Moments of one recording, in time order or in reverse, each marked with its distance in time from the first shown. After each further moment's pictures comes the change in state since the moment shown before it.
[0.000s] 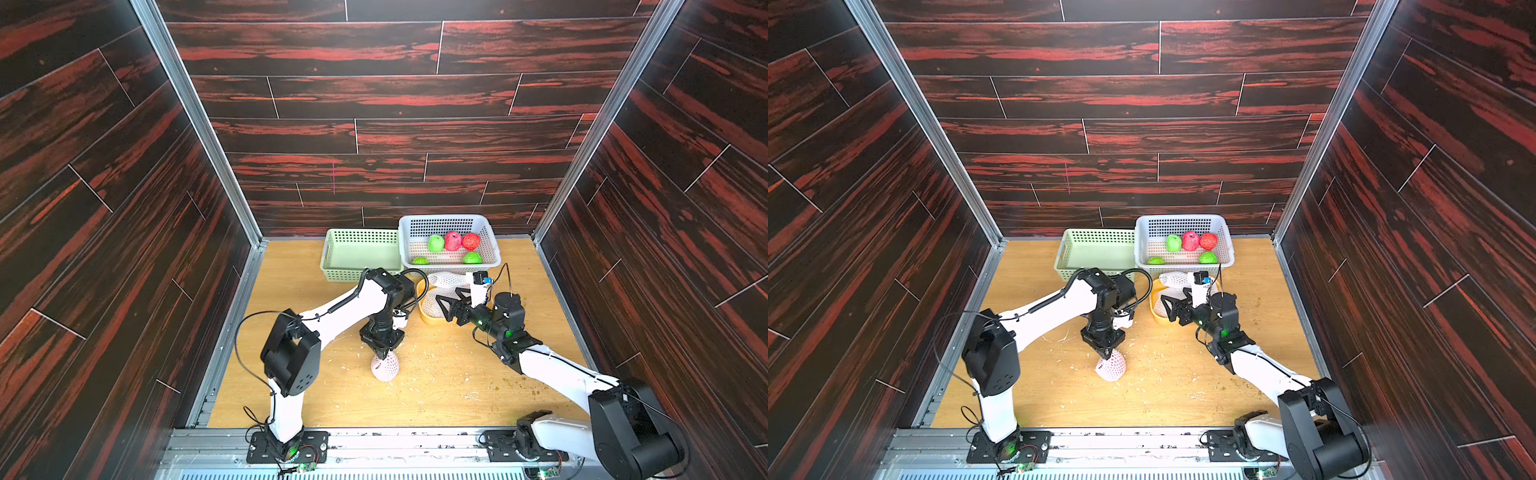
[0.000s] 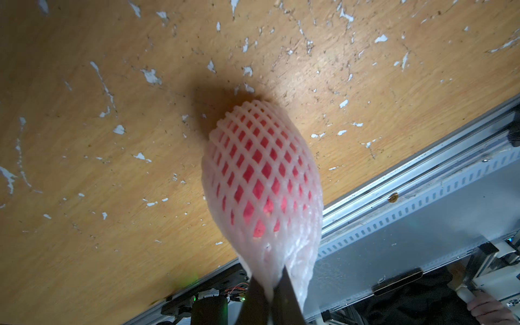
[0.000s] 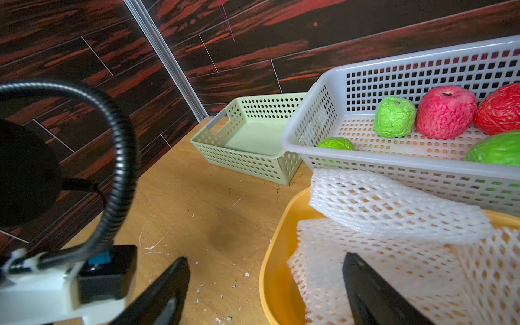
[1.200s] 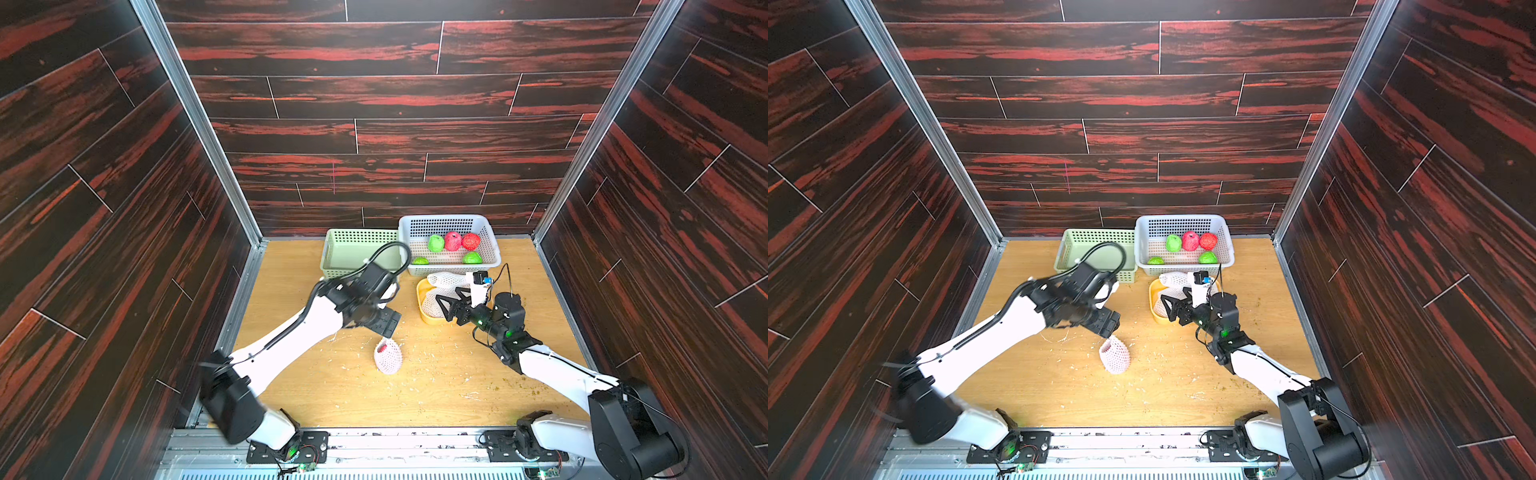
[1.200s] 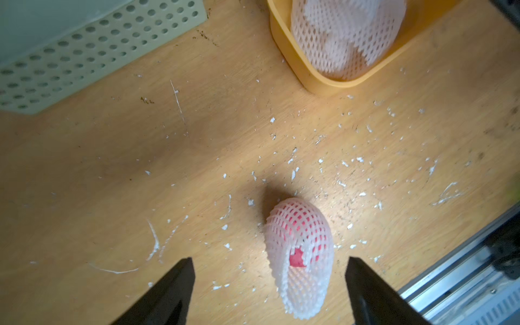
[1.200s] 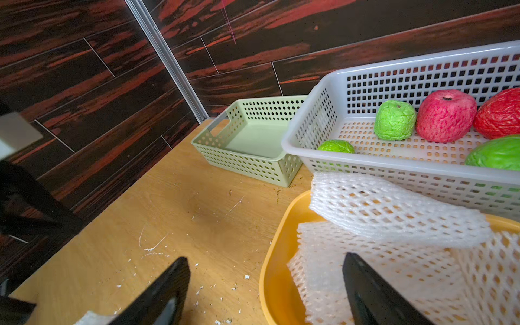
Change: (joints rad) left arm 0.019 -0.520 -0.428 0.646 -0.242 -0.072; right arm 0.000 0.001 -0.002 0.018 -0.003 -0.003
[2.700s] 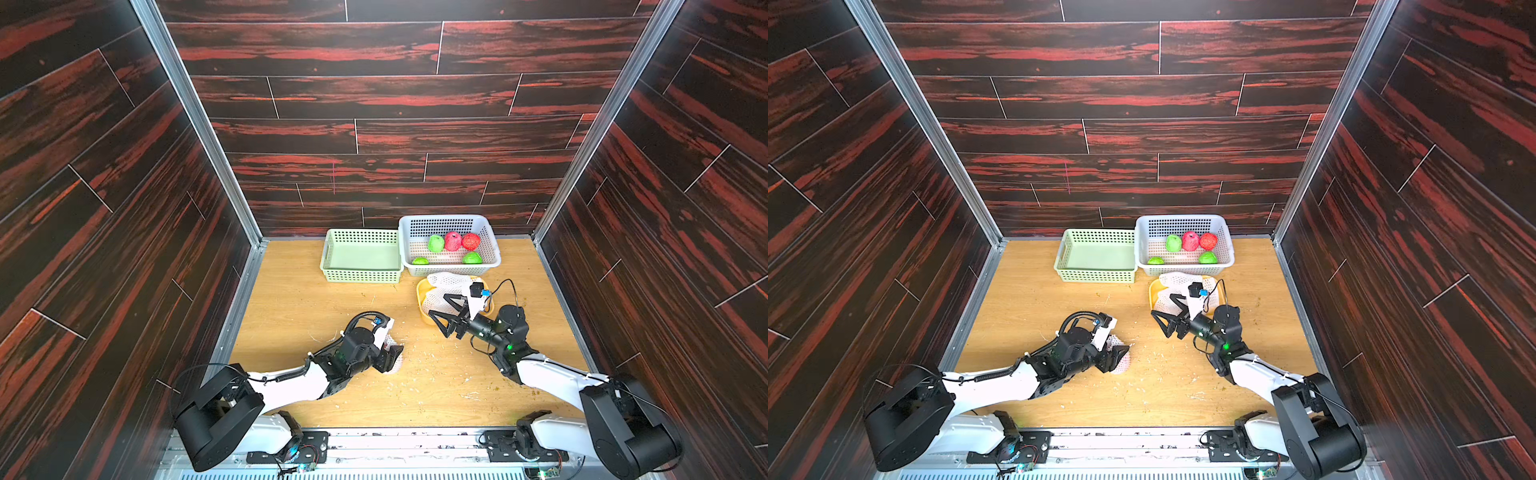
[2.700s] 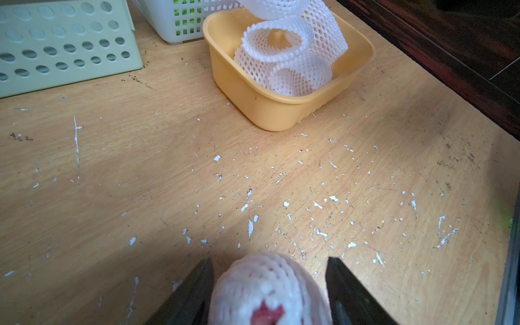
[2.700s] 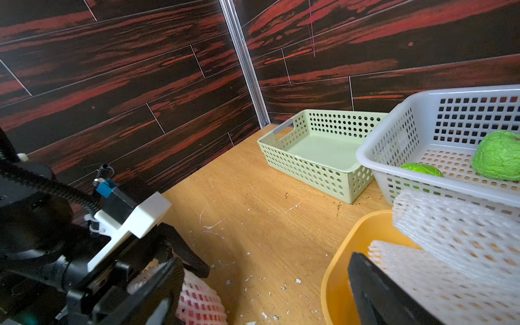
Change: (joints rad) left arm -0.083 -0.071 -0.782 1.192 0.025 -0.064; right arm 0.013 0.023 -0.122 0.301 -0.256 0.002
